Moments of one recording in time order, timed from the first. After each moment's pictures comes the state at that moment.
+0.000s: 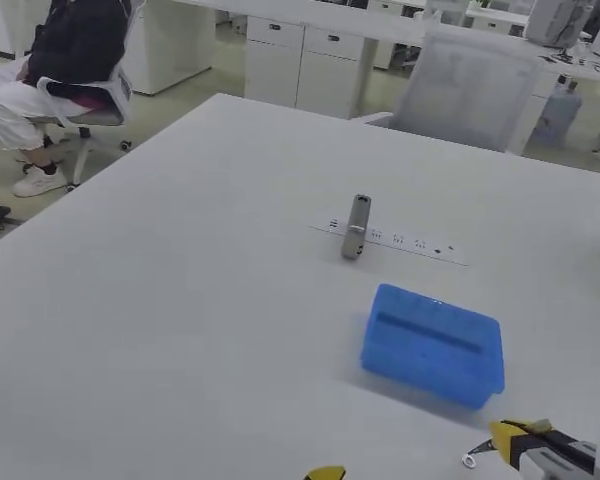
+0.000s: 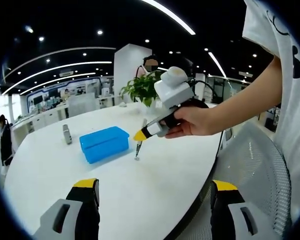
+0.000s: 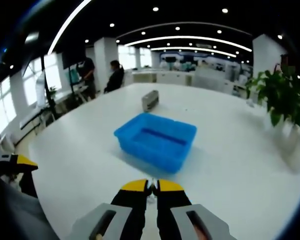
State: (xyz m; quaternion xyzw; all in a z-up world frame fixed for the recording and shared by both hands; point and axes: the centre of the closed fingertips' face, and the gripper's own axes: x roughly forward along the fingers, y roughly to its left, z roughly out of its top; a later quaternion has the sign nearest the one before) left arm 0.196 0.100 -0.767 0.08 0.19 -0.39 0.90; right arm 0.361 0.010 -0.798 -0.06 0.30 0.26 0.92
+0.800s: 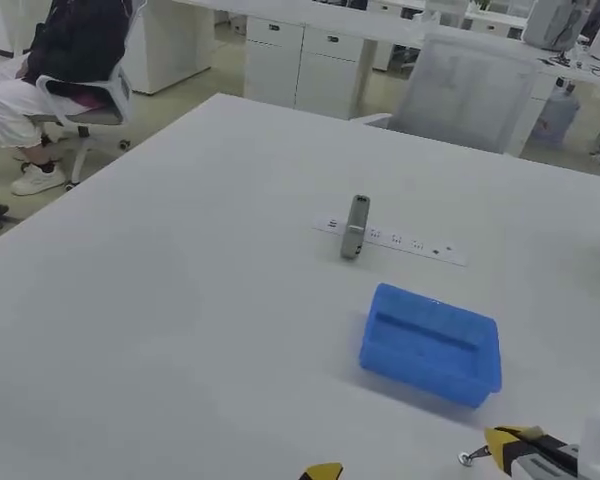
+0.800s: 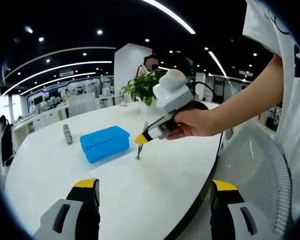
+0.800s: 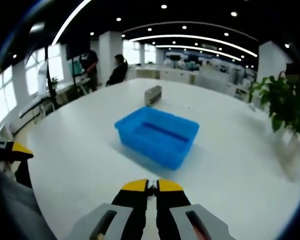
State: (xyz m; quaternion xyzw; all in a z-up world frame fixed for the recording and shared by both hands) left arm 0.197 0.101 -0.766 0.09 0.20 -0.39 0.90; right arm 0.357 0.014 -0.804 -0.09 0.31 0.26 0.91
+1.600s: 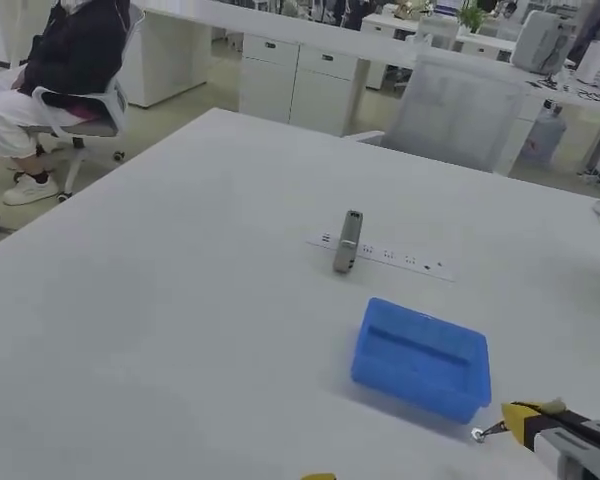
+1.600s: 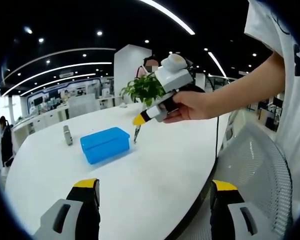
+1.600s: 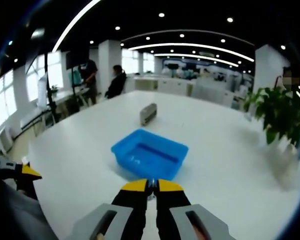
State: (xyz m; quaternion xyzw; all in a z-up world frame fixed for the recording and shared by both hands) left arm 0.197 0.101 -0.765 0.09 0.19 -0.39 0.90; right arm 0.380 0.001 -0.752 -0.08 0.27 0.26 0.92
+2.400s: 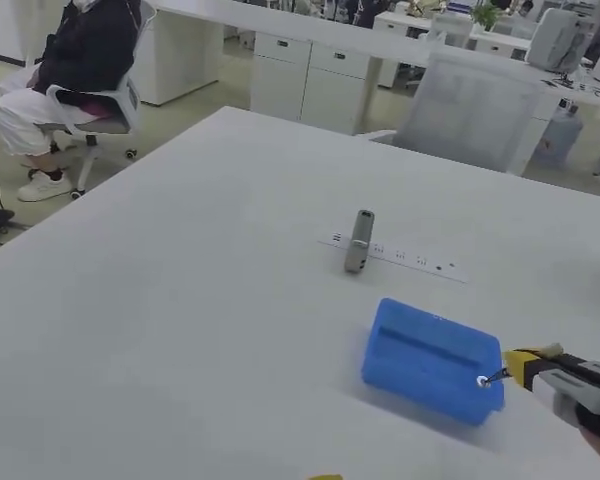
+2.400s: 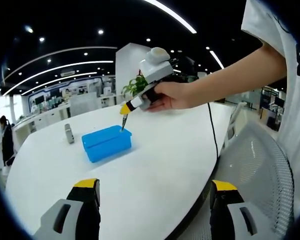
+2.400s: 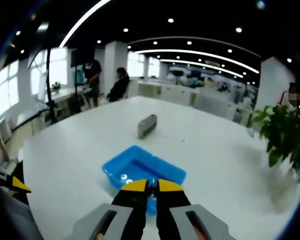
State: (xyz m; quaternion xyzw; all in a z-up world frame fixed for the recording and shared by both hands) left arm 0.198 0.104 -0.768 0.09 0.20 -0.38 0.90; right arm 0.429 0.025 -0.738 -0.11 0.24 0.27 0.92
